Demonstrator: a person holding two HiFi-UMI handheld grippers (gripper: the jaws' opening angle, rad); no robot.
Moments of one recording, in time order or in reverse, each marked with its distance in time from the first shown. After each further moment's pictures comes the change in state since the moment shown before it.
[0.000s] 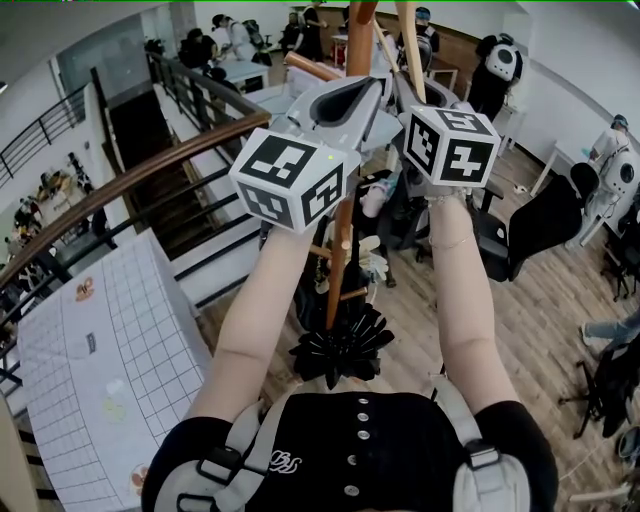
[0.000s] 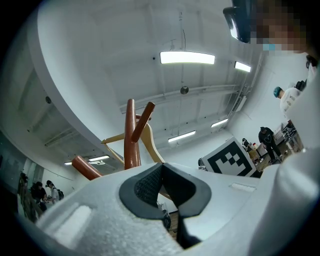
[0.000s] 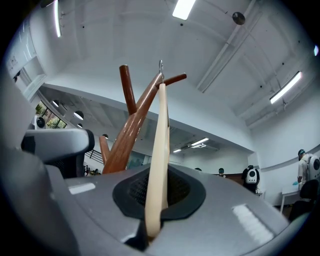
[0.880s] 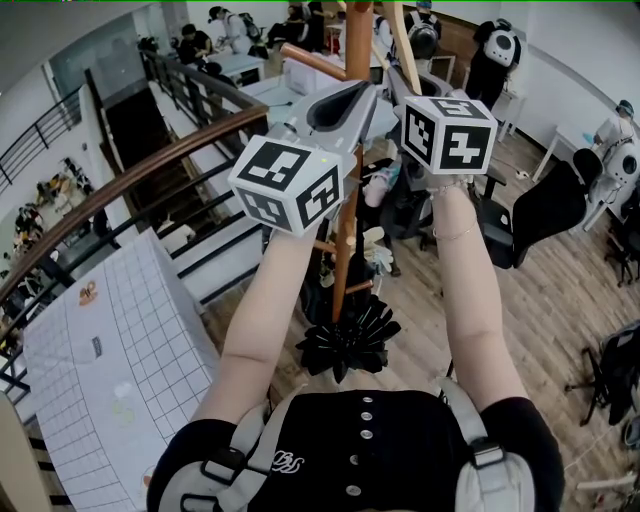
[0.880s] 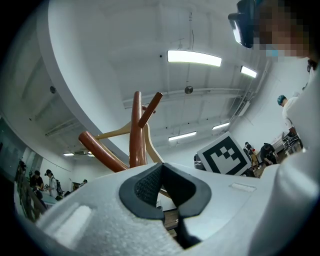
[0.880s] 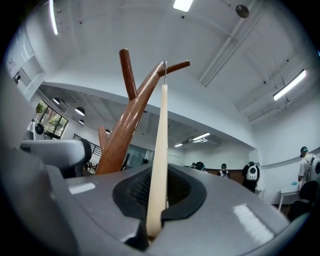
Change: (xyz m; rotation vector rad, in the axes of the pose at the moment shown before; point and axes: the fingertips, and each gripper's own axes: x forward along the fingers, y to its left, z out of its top) left arm -0.006 0.008 -0.029 -0.079 0.021 -0.002; right arm 0.013 0.005 -0.022 -0.005 0.073 0.015
